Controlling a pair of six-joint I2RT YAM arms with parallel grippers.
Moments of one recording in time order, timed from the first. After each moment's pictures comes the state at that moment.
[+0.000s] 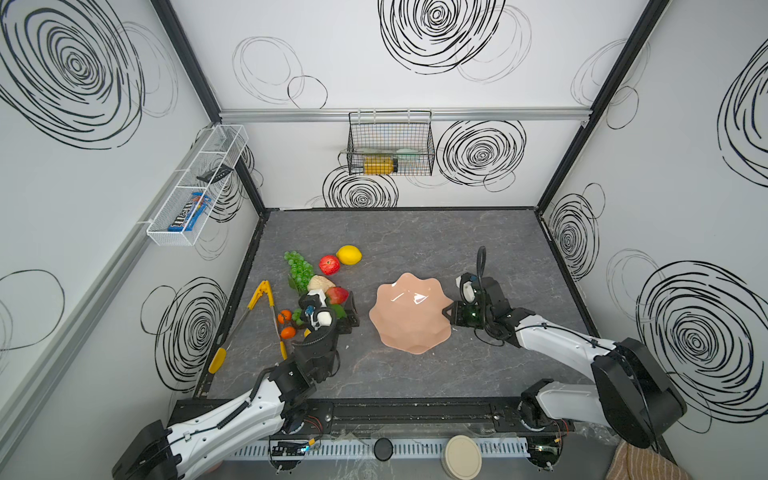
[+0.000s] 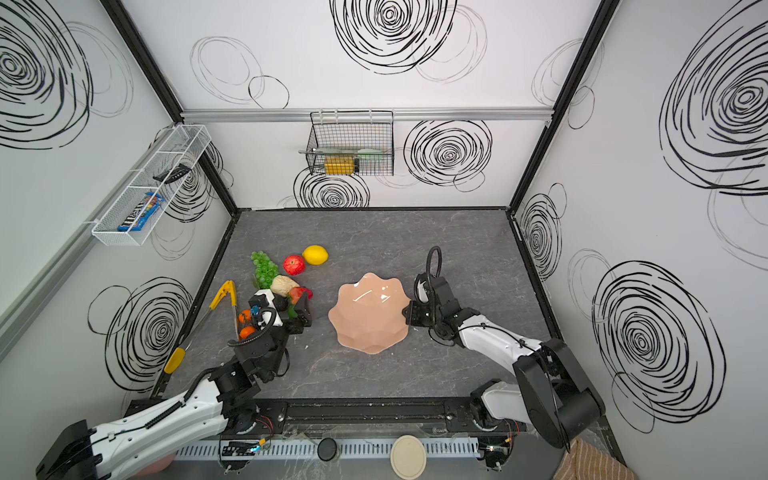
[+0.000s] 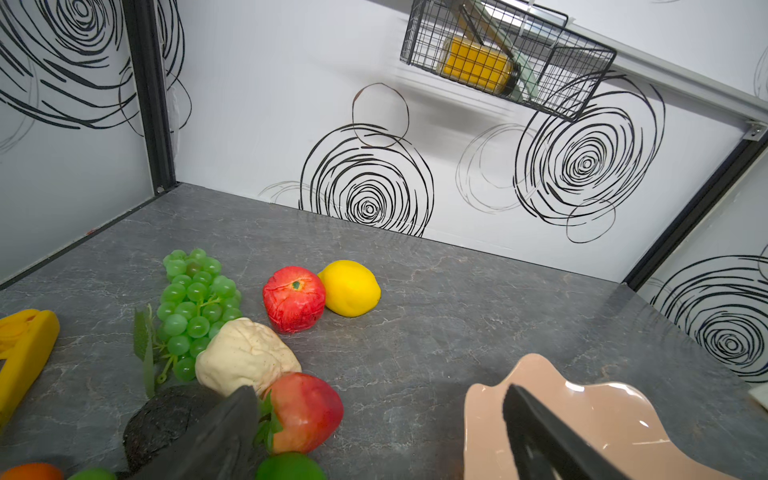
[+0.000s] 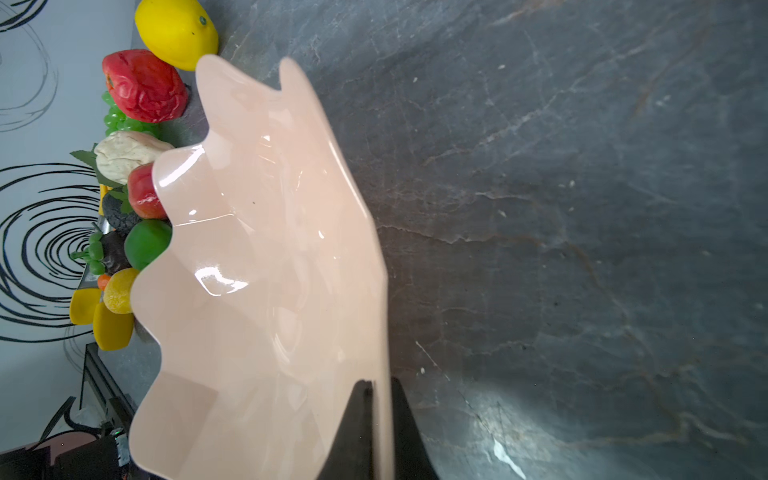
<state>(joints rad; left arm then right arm) -0.80 0.64 0.12 0.41 -0.78 -0.35 0.51 1.27 0.49 -0.04 -0.28 0.63</state>
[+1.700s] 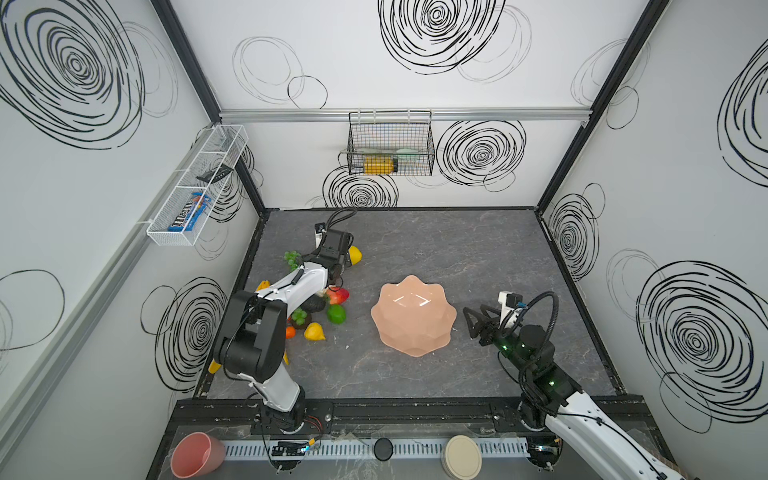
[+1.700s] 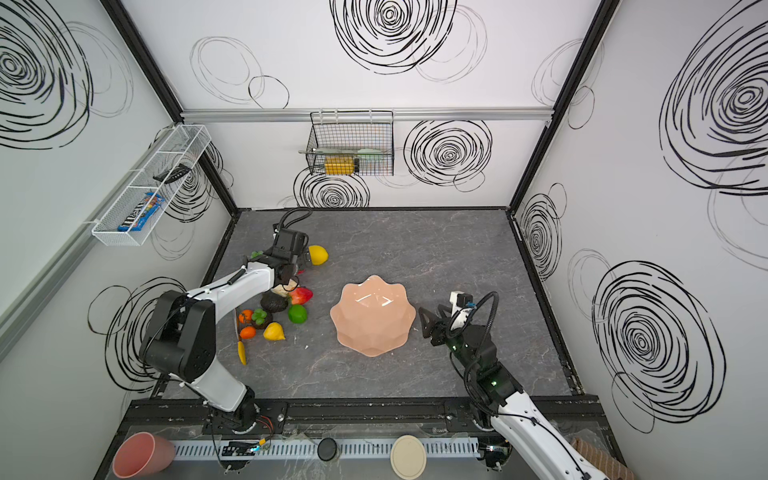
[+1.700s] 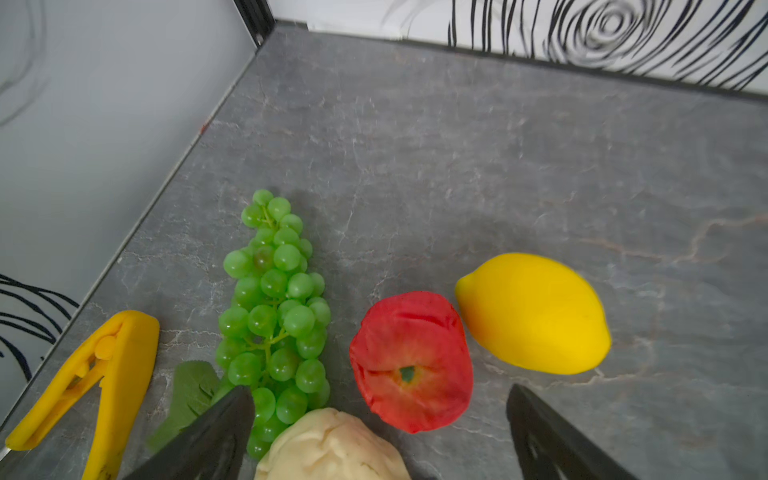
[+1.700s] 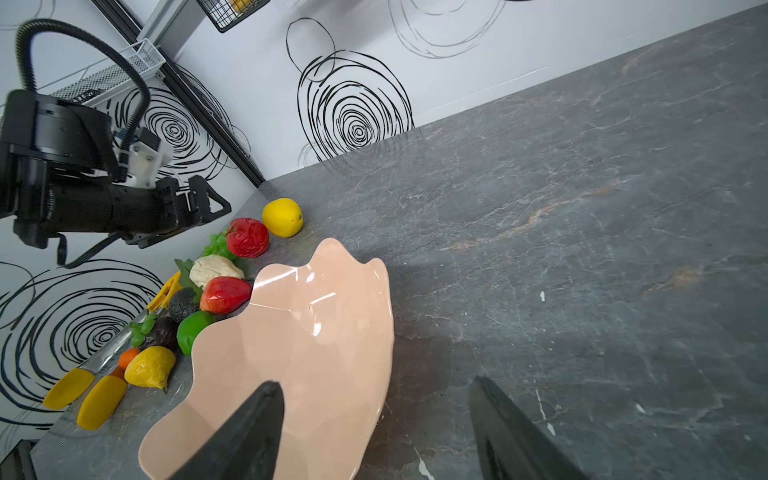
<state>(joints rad) -0.25 1.69 1.08 -0.30 -0.50 -0.44 0.52 0.39 0.05 0.13 0.00 0.50</state>
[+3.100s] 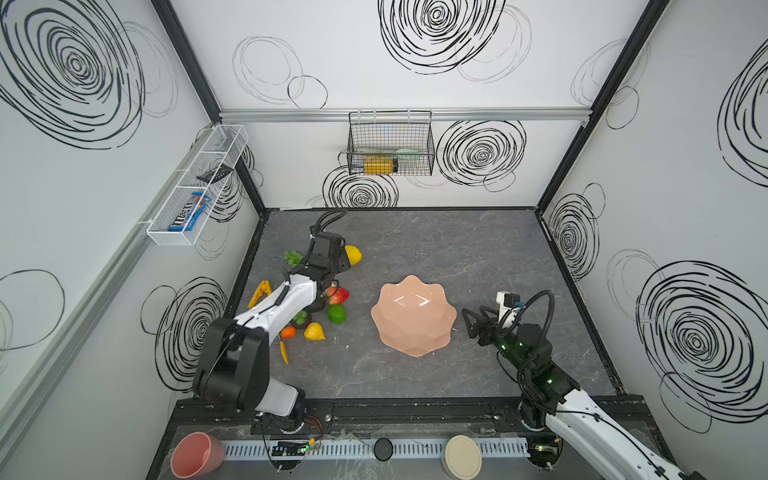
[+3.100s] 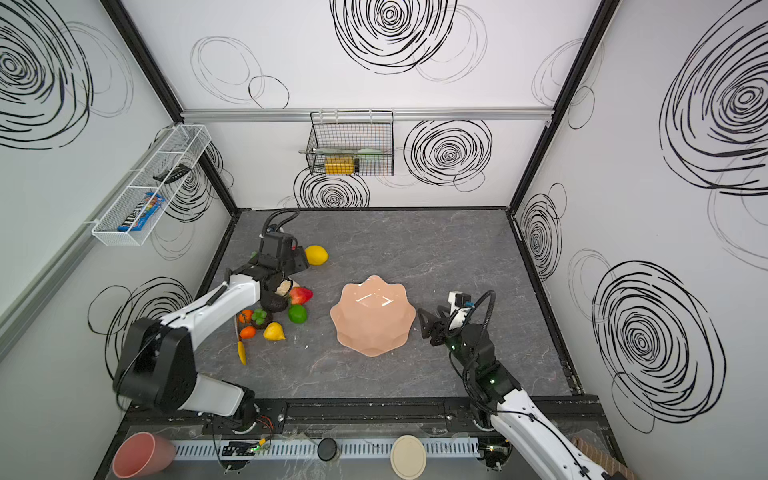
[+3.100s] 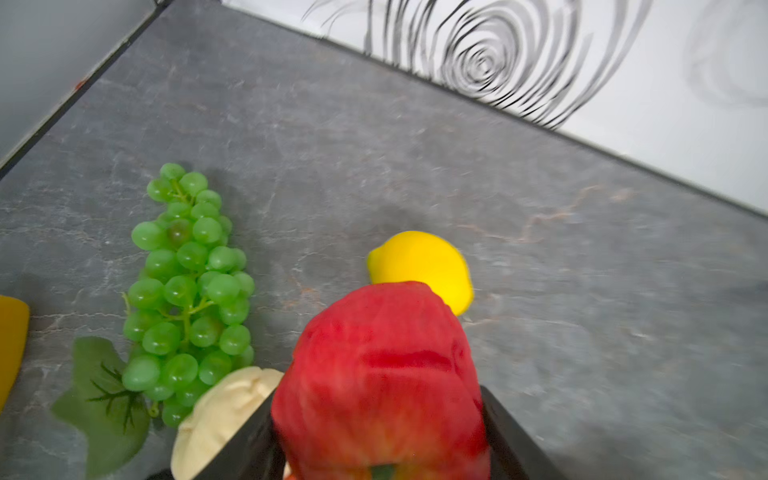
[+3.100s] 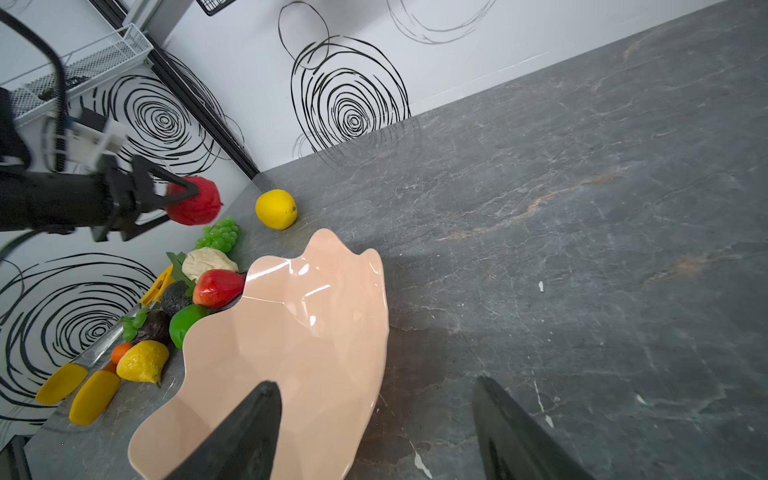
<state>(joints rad) -0.28 1.38 0.92 -0.20 -0.24 -0.55 0.52 0.45 0.05 0.15 0.00 0.50</state>
